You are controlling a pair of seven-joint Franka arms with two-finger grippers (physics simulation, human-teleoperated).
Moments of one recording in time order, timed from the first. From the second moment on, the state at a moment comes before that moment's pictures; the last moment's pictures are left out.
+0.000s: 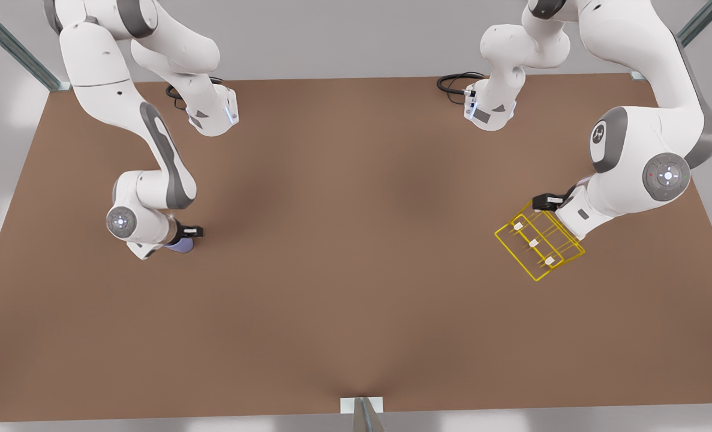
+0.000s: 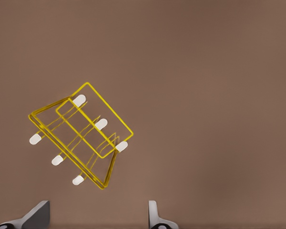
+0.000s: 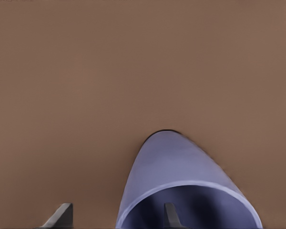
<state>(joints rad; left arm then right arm) -0.19 0.23 0.10 -1.46 -0.01 1.43 0.02 -0.13 0.30 0.13 -2.19 -0.02 2.23 0.01</state>
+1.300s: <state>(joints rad) -0.19 0.24 0.10 -1.45 -0.01 1.42 0.01 0.39 1.17 0.65 -0.98 0.96 2.50 0.35</state>
